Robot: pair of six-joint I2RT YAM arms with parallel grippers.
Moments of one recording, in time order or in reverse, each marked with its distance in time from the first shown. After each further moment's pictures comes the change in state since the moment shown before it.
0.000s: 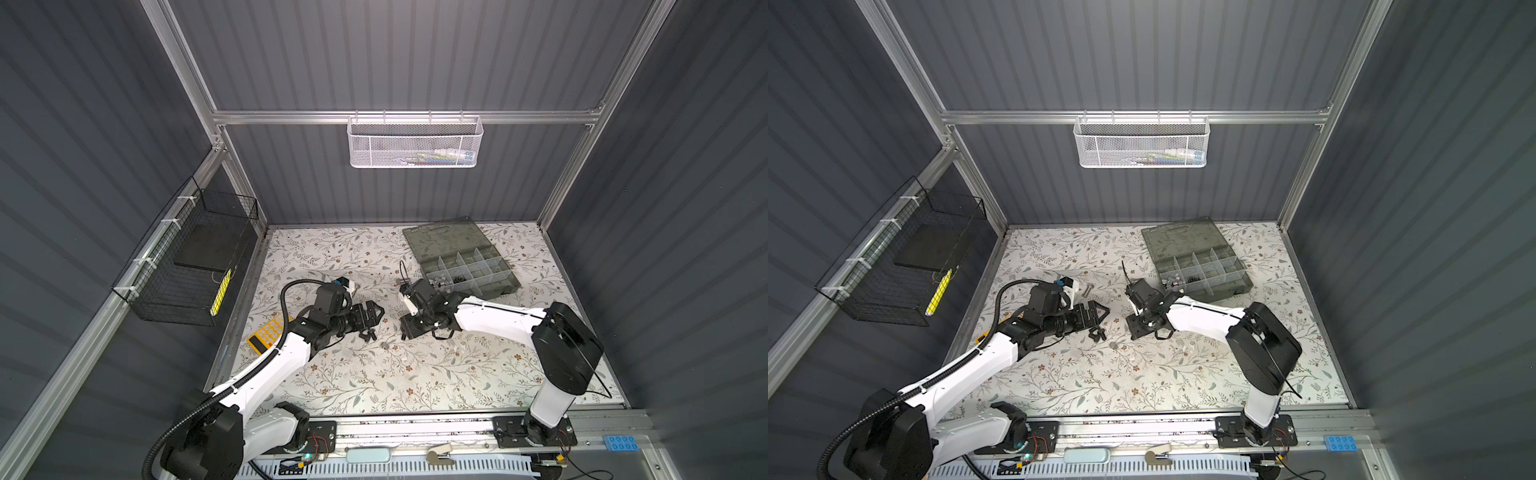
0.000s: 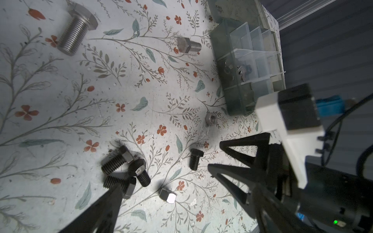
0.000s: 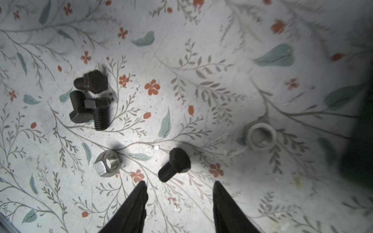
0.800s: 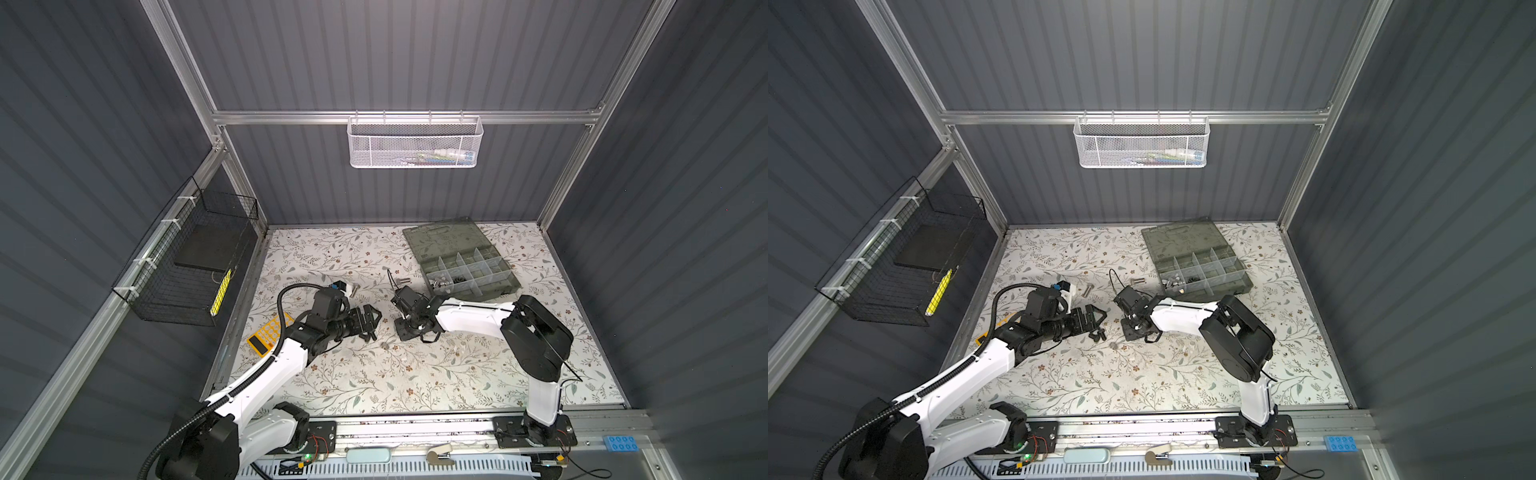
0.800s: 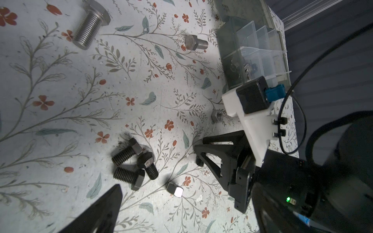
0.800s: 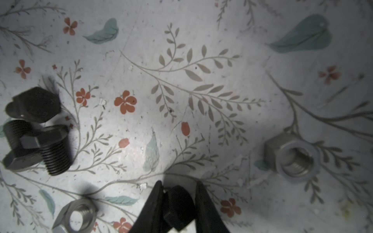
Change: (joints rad) left arm 0.000 -0.047 -0.031 -0.011 -0.025 0.000; right arm 0.027 0.137 0.075 0.007 0.109 0.115
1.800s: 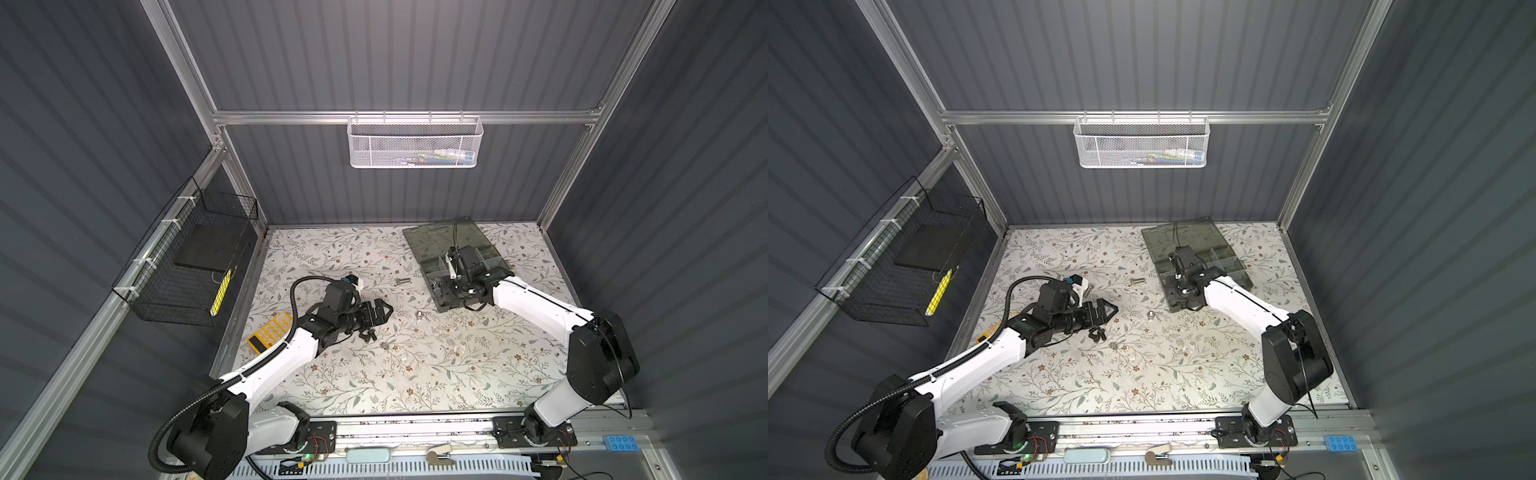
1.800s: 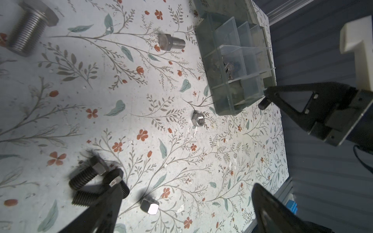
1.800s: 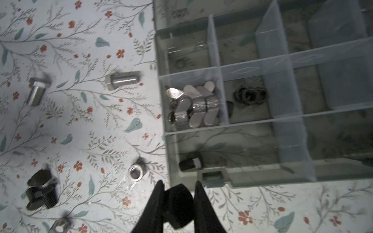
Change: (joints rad) left arm -0.079 0.129 0.078 0.079 0.026 -0.034; right arm -0.411 -0.311 -0.028 -0.094 0.015 -0.100
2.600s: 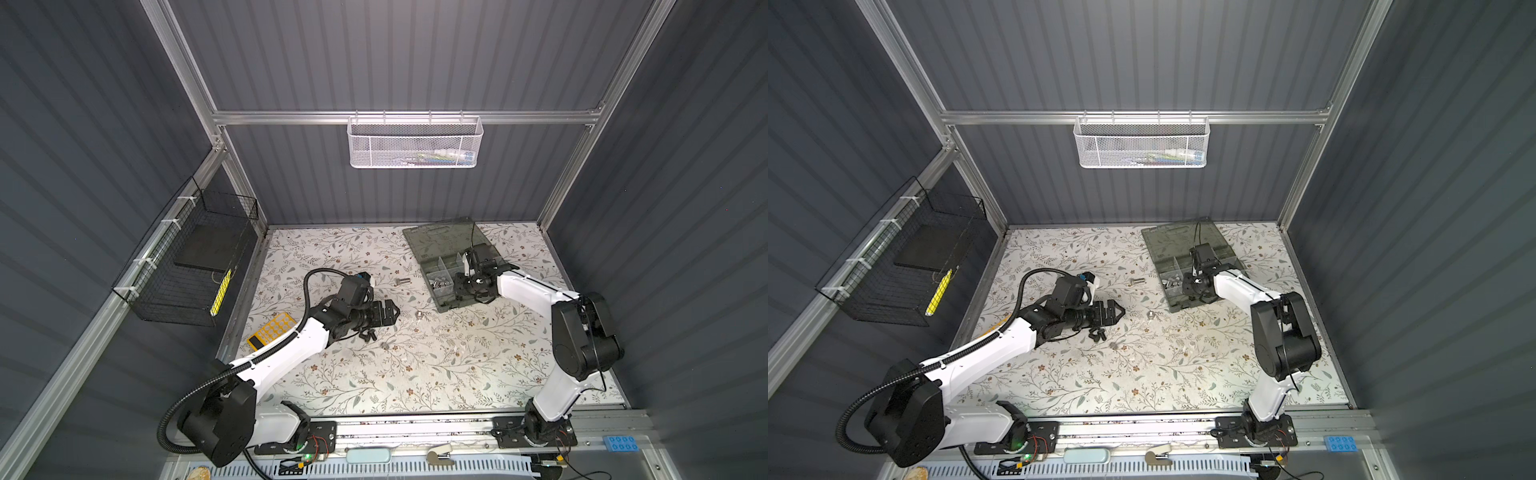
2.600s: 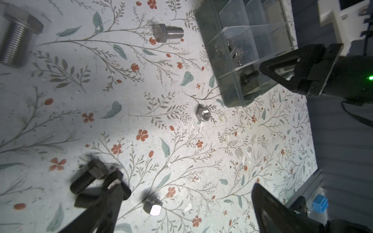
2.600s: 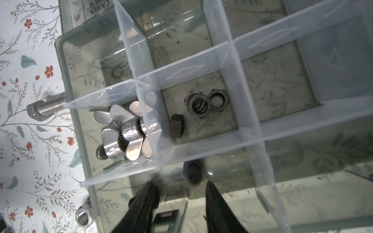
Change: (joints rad) left arm -0.056 0.082 0.133 -0.169 -0.116 0.104; right arm -0.142 0.137 -0.019 0.086 -0.093 0.011
